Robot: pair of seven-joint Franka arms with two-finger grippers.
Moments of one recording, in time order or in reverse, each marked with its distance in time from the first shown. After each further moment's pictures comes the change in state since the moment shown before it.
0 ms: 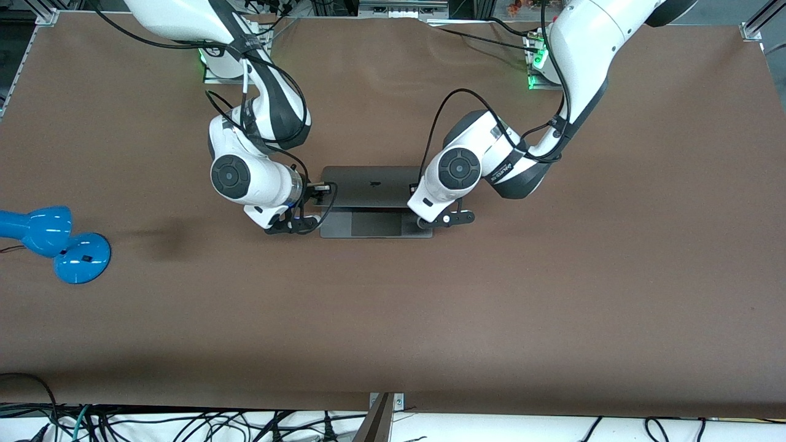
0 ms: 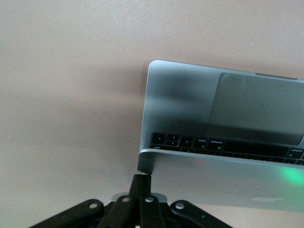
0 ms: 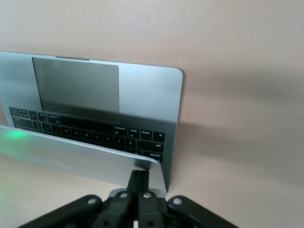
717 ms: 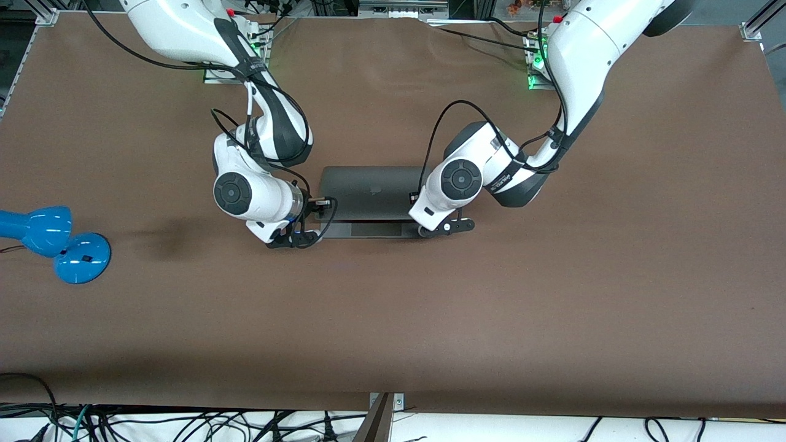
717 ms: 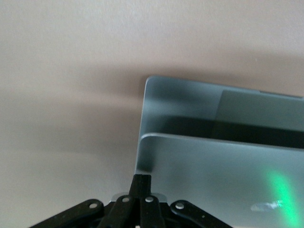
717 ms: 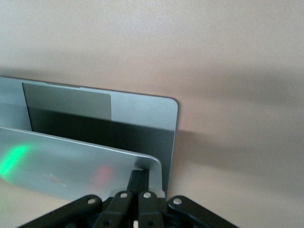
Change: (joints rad) left arm -0.003 0.058 0.013 0.025 0.030 0.049 0.000; right arm -0.013 0.093 -0.002 0.072 -0.001 0.043 -0.026
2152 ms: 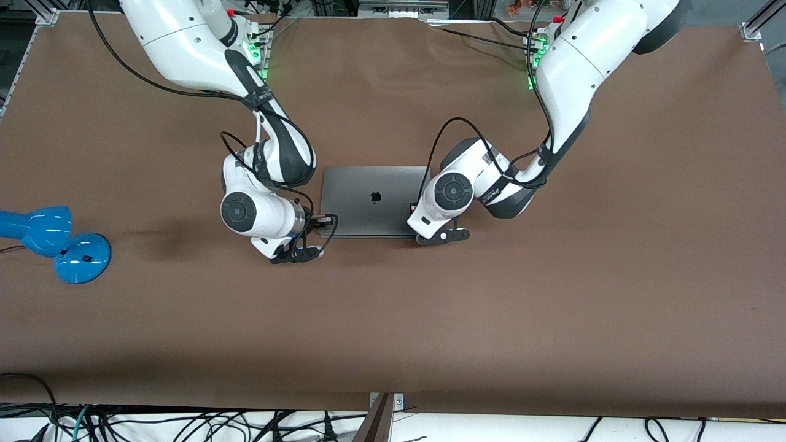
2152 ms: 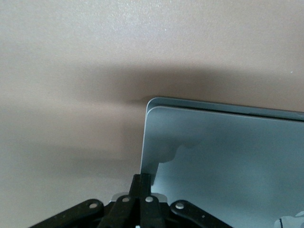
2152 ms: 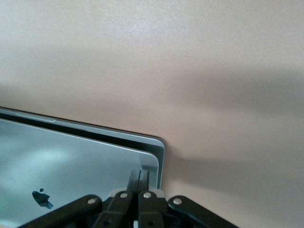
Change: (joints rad) left arm -0.021 0.089 0.022 0.013 0.061 0.069 0.000; right arm -0.016 0.112 0.000 0.048 -0.001 0.090 -0.056
